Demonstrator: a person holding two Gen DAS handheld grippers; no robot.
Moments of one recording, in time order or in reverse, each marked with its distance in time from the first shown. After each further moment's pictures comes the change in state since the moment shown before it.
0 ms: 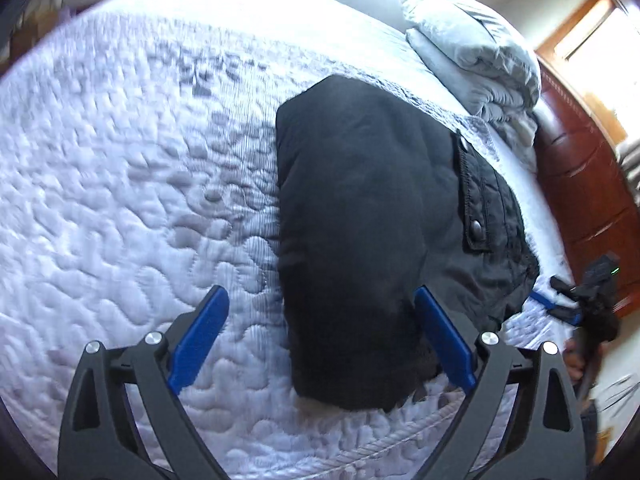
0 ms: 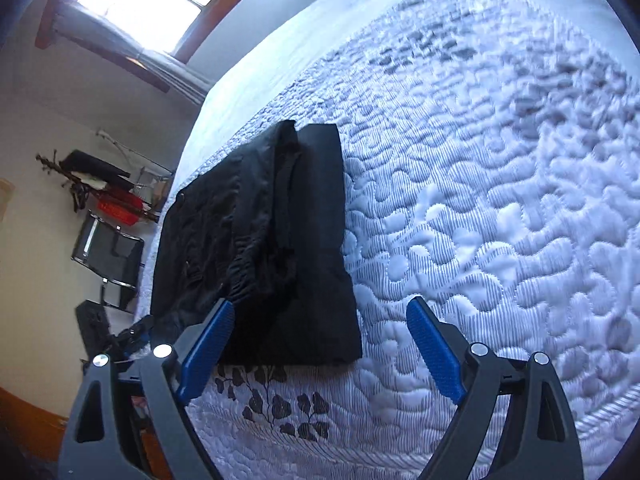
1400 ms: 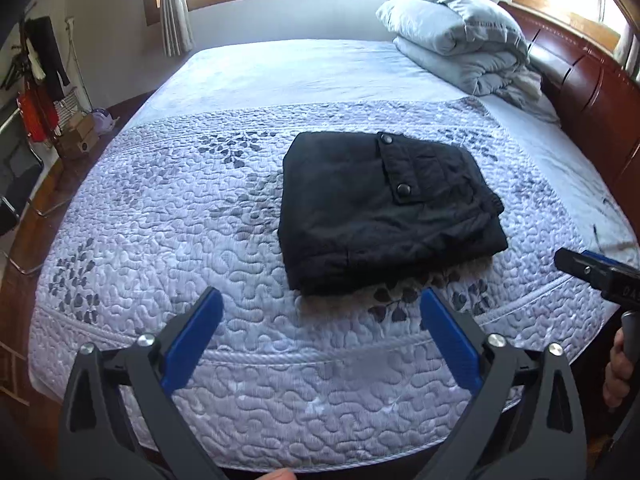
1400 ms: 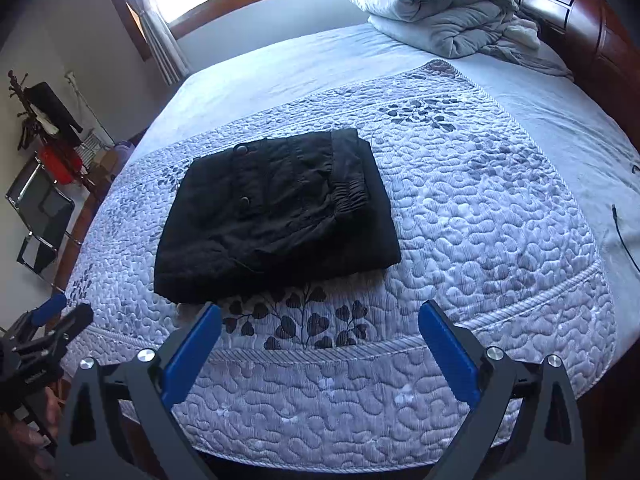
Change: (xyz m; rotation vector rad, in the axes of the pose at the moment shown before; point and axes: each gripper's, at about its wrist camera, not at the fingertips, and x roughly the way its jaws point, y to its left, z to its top) left arm -0.136 -0.118 -0.067 0.226 -0.103 0.331; right arm -0.073 0.151 -0.094 -0.167 -0.086 -0.352
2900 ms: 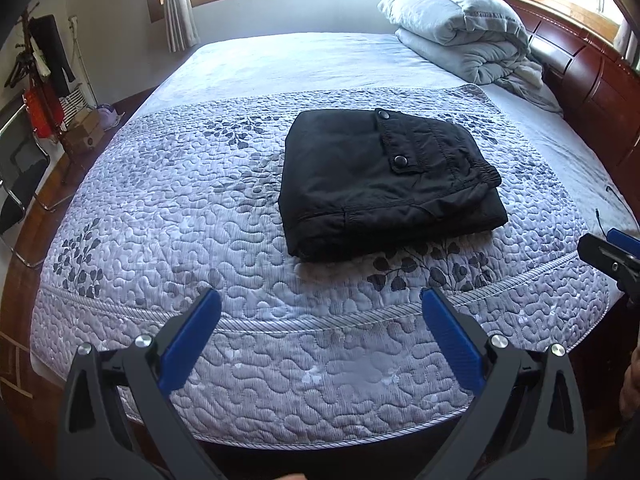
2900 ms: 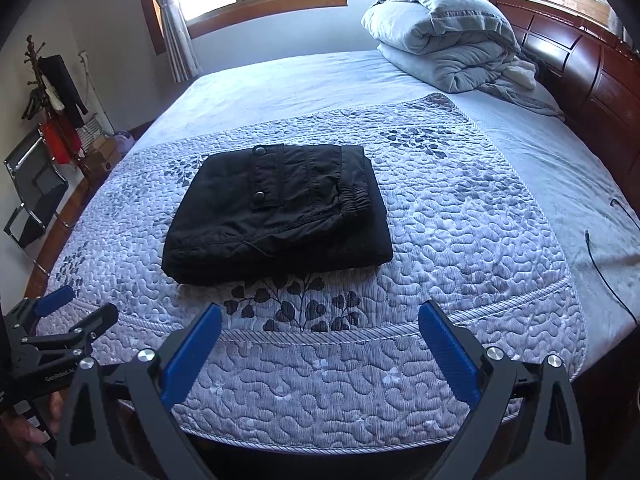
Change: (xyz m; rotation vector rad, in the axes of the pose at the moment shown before) left arm -0.009 -0.008 -0.033 -0.006 0.014 0.021; right arm -0.039 0.029 -0.029 -0.113 -0.089 -0.080
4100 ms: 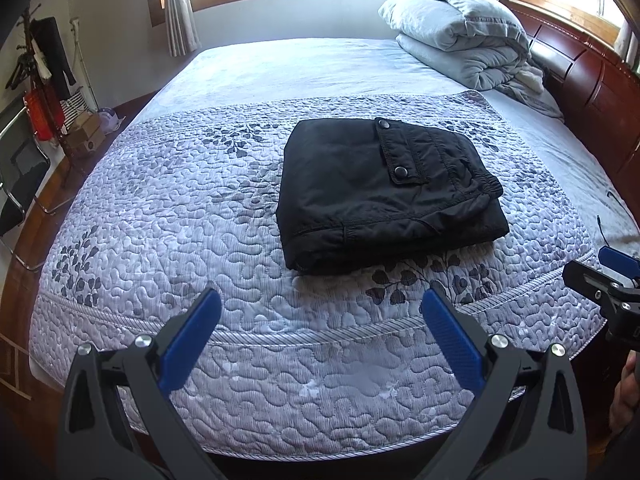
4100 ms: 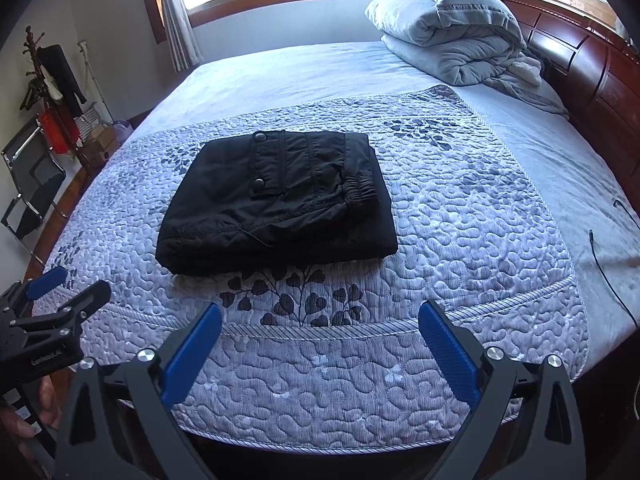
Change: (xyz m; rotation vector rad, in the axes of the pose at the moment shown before) left arm 0.005 -0.003 0.009 -0.002 -0.020 0.001; right arm 0.017 0.003 -0.002 -0.012 0.039 -0.006
